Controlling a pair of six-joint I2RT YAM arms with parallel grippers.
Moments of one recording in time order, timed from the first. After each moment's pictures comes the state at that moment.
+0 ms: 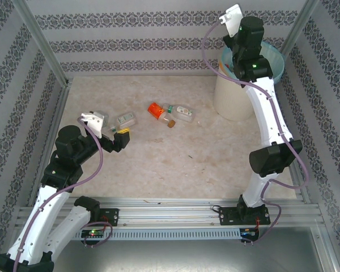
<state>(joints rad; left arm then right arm) -0.25 0.66 0.82 -0.39 0.27 -0.04 0.19 1.83 2.16 -0.37 0.38 -0.63</state>
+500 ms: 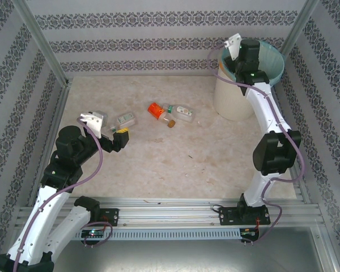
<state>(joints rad) -0.25 0.66 0.82 -0.42 0.24 -0.06 0.08 1.81 1.78 -0.29 0.22 -0.51</state>
